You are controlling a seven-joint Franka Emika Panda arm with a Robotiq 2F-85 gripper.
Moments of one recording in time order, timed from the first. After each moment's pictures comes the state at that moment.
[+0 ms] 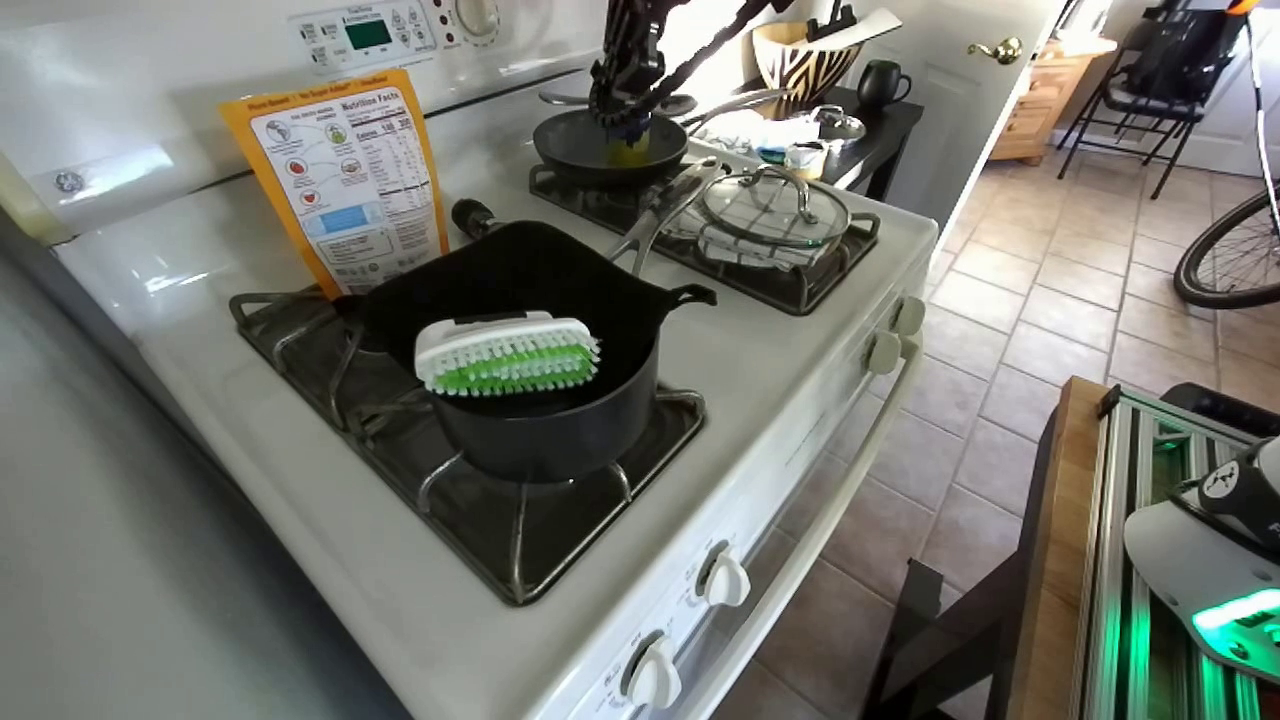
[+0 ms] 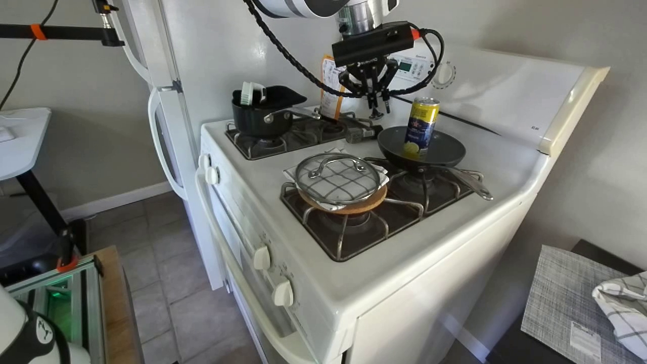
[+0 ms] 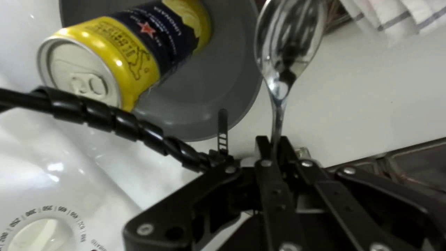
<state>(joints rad) 0.03 0.15 0.06 -1.92 -0.05 2.48 -0.82</state>
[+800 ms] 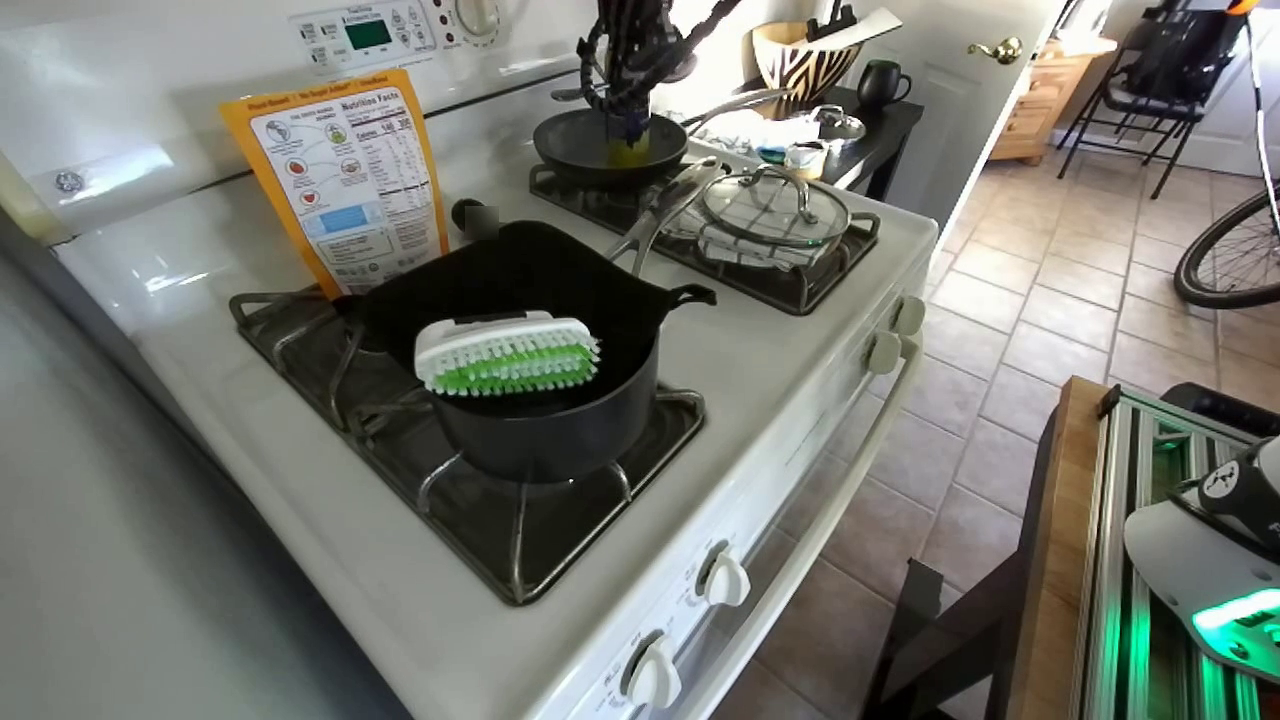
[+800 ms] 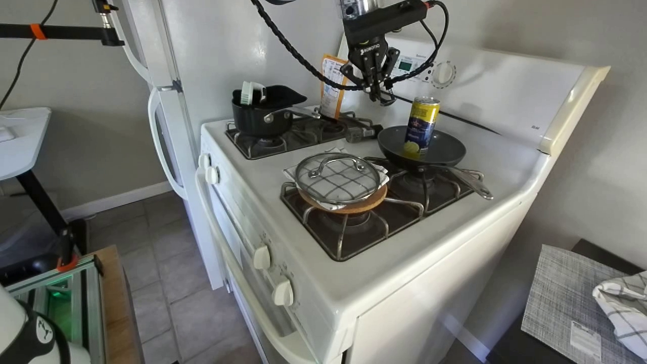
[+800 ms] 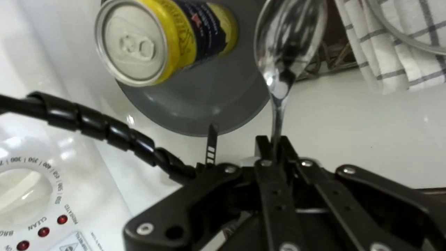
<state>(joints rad) 0.03 0.16 0.07 -1.83 -0.16 2.34 -1.01</state>
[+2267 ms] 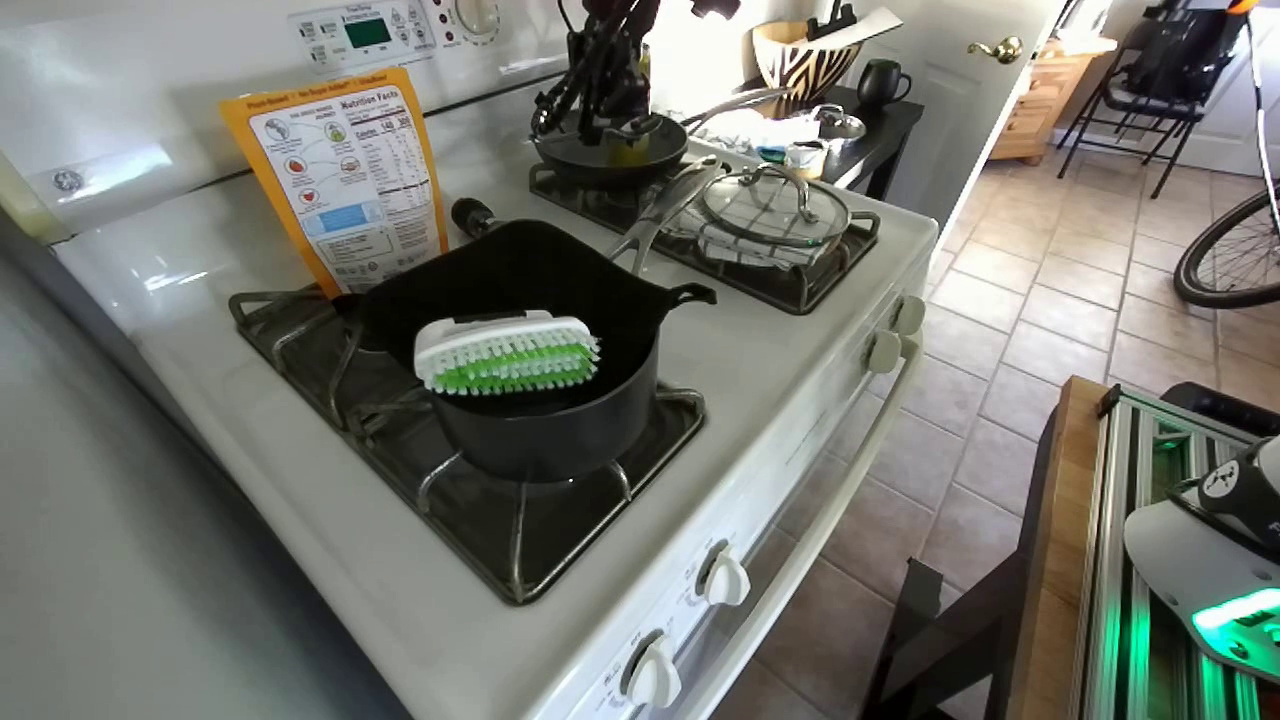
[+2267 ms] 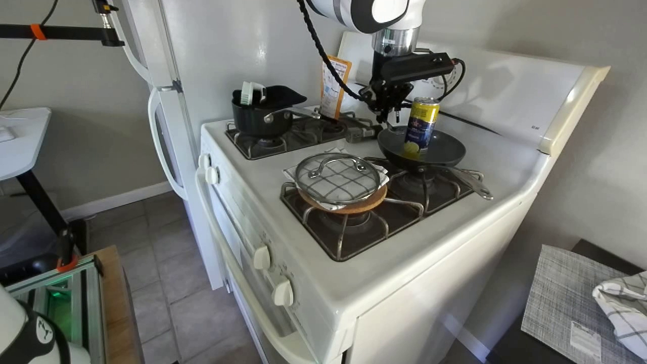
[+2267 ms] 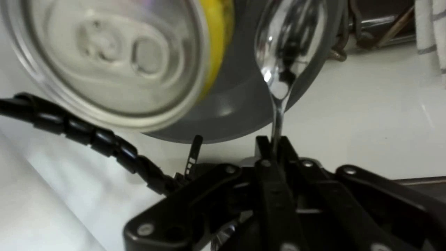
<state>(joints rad) -0.06 0.41 0.10 -1.60 0.16 2.23 -1.32</state>
